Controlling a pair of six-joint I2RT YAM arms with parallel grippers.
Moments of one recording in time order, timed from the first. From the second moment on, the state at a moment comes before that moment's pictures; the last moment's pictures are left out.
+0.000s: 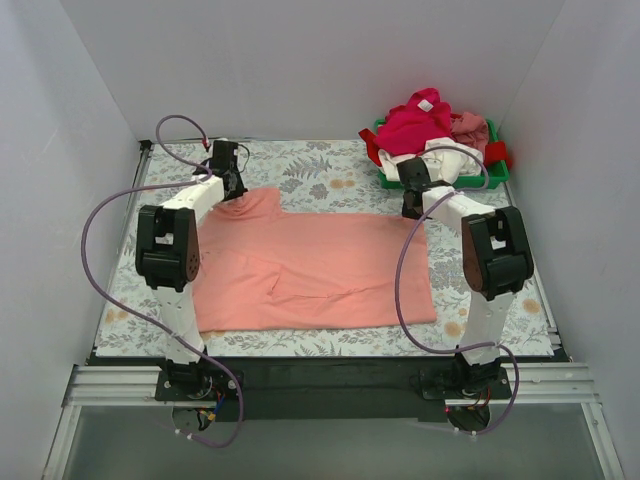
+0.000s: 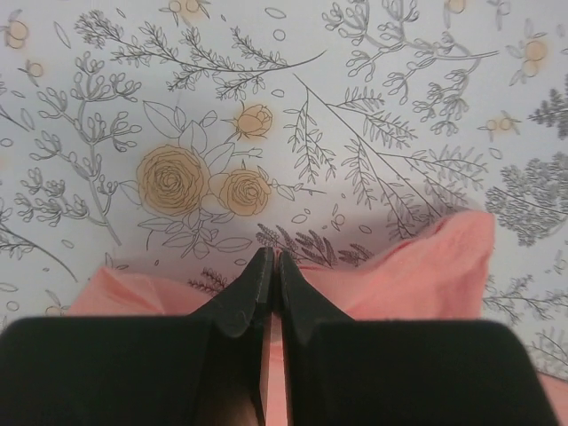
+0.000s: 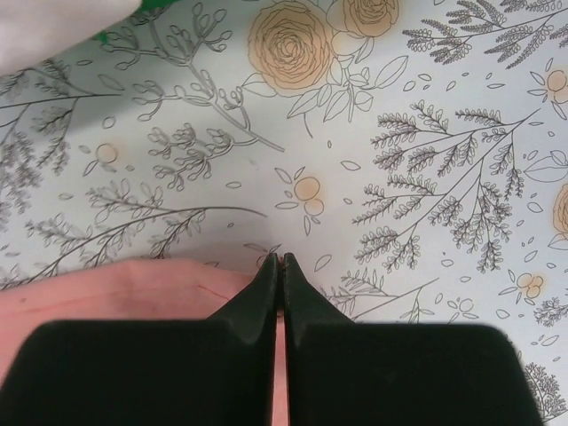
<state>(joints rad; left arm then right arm) -0.14 2.07 1.54 -0.33 -0.25 -0.38 0.30 1.96 1.34 -0.39 0.44 0.41</state>
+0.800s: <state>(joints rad) -0.14 1.52 1.01 -0.20 -0.28 -0.53 0.33 1.54 0.94 -0.29 0.38 0.39</state>
